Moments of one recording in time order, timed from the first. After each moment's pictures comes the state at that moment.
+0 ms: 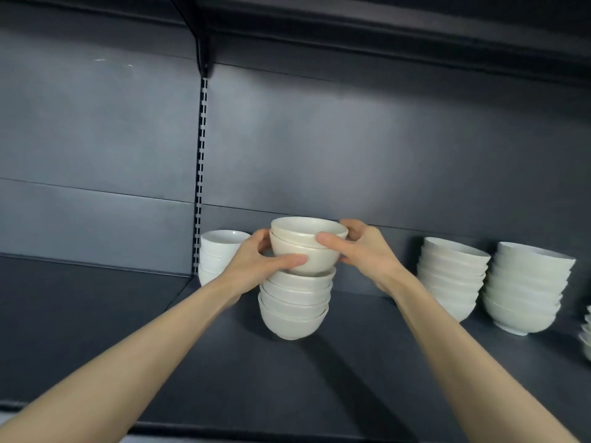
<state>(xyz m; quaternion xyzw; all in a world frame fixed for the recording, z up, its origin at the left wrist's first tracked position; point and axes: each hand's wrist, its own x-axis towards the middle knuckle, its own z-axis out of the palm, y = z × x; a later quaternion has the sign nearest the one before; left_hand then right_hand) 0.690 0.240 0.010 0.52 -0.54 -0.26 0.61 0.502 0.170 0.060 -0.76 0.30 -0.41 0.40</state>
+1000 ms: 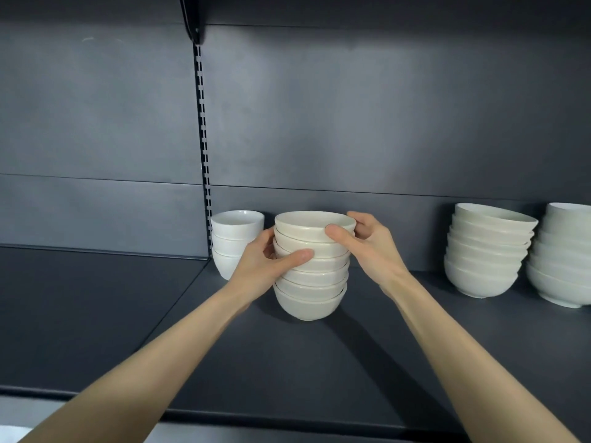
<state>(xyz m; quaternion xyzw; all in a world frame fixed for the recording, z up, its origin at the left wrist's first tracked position) 0.685 0.240 -0.019 0.52 -0.52 -0.27 0.62 0.514 0.154 0.012 -0.71 0.29 -0.46 0.45</state>
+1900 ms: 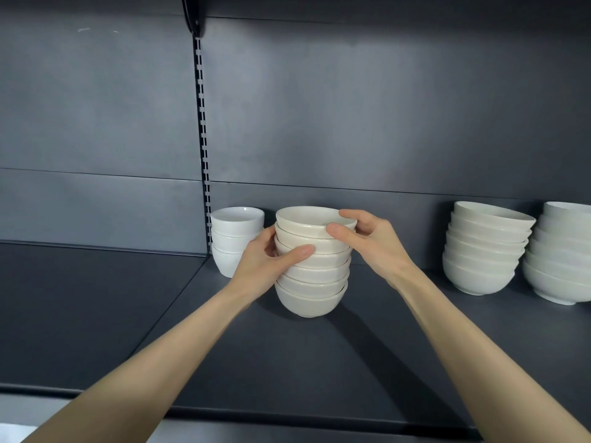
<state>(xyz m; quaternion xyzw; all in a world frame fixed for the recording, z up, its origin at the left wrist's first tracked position) 0.683 0.238 -0.023 0.48 -0.53 -0.26 0.64 0.511 0.151 0.017 -0.75 0.30 -0.43 0.41</state>
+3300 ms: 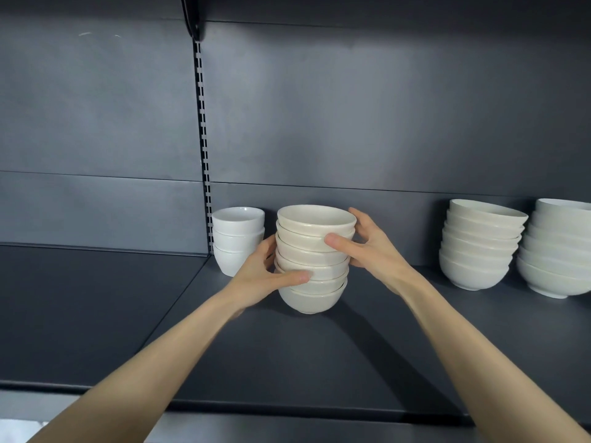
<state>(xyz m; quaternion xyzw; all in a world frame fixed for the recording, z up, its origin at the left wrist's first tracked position) 0.703 0.244 -0.042 0.53 -0.57 -0.31 0.54 0.505 0.161 0.010 -0.75 0.29 -0.38 0.45</state>
